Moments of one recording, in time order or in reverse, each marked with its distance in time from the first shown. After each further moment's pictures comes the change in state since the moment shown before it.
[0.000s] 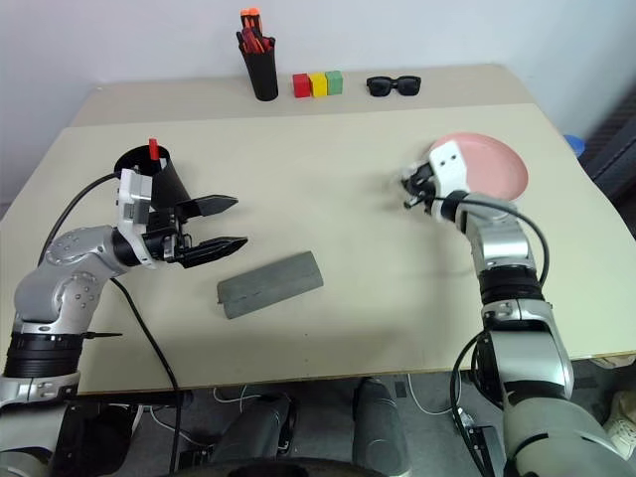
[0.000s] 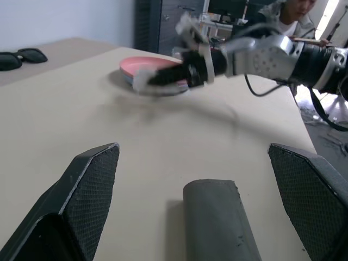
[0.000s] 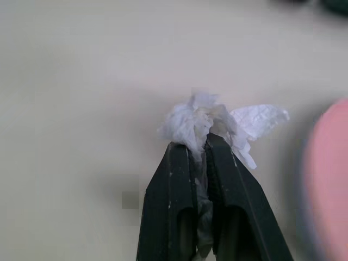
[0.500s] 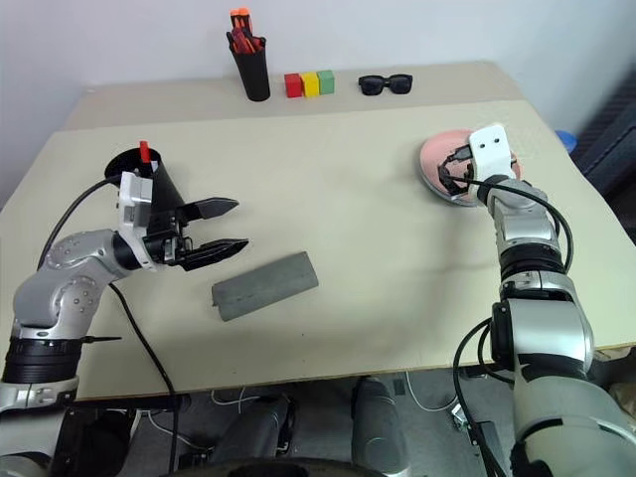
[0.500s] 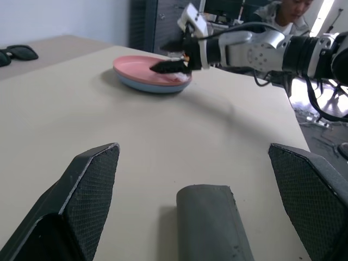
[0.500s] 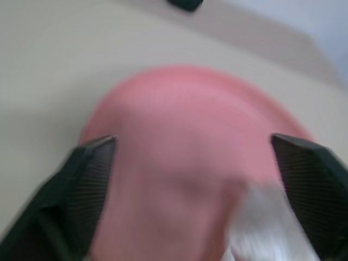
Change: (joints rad) left arm 0.028 0.002 0.003 -0.041 -0.021 0.021 0.033; right arm -0.135 -0.060 -0.017 0.371 -0.125 -0.263 -0.195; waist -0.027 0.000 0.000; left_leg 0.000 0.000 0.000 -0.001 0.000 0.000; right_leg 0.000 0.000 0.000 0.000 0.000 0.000
